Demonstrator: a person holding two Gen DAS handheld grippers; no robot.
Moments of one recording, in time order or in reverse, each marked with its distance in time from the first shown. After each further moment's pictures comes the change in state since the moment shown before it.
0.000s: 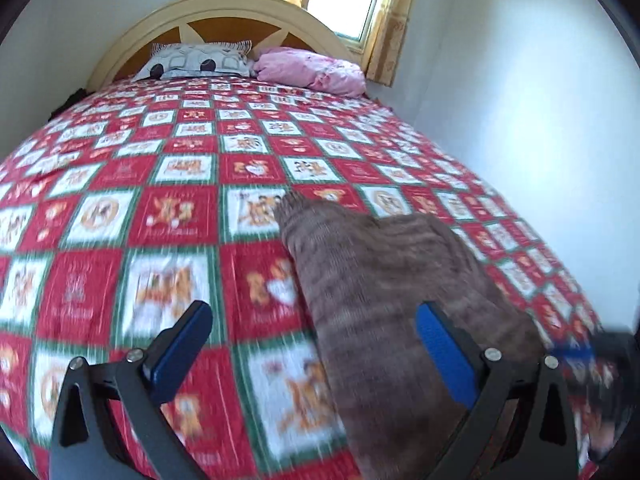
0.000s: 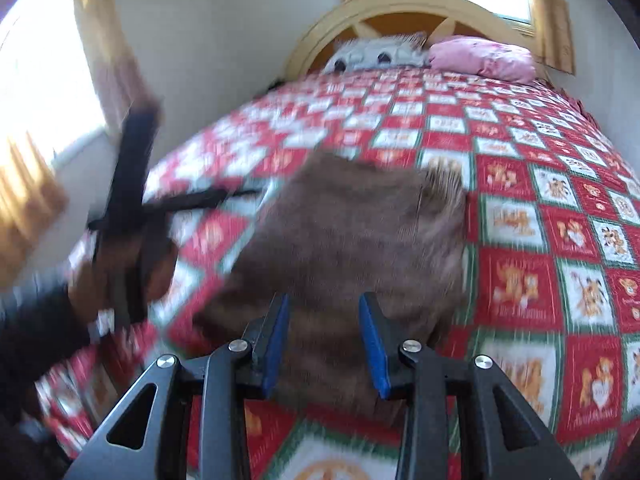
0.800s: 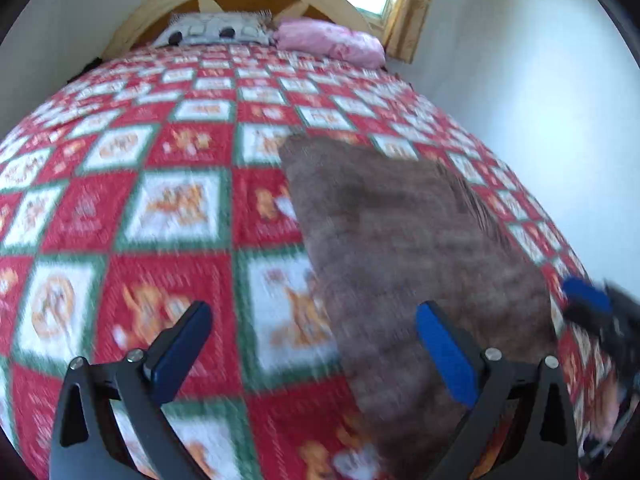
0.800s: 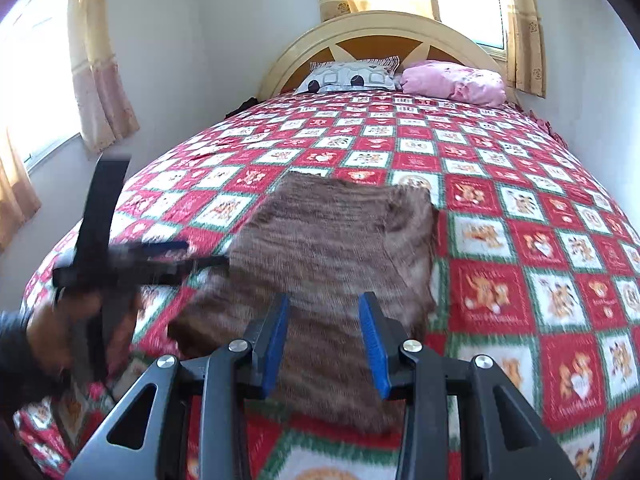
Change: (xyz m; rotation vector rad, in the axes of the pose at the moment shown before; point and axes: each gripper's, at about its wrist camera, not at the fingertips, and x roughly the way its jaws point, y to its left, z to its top) left arm -0.009 -0.008 -0.056 -0.062 0.109 0.034; right arm -0.003 0.002 0.015 0.059 -0.125 -0.082
